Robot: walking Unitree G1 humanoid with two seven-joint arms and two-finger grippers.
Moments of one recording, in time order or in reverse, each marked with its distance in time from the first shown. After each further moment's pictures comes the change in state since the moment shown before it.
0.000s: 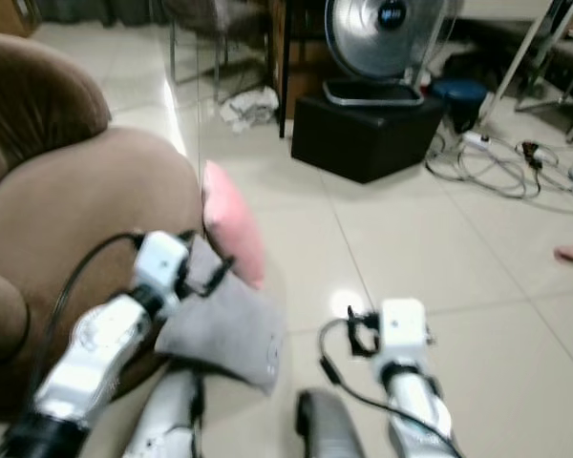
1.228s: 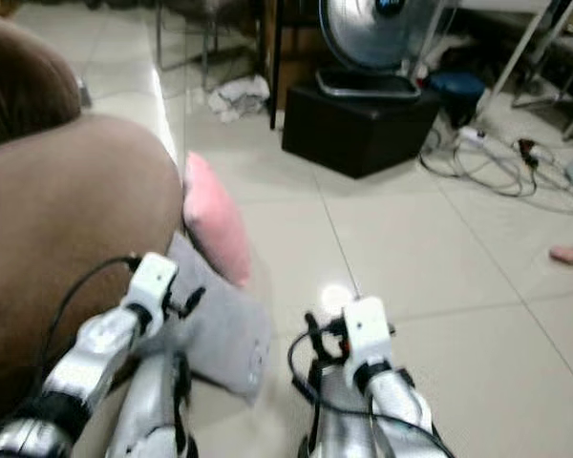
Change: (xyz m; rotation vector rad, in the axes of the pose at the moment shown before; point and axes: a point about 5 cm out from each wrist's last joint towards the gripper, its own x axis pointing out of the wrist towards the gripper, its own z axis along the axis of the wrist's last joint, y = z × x) left arm 0.017 0.012 -0.061 -0.049 0.363 0.104; right arm -0.003 0.011 -0.005 -0.087 0.056 0.247
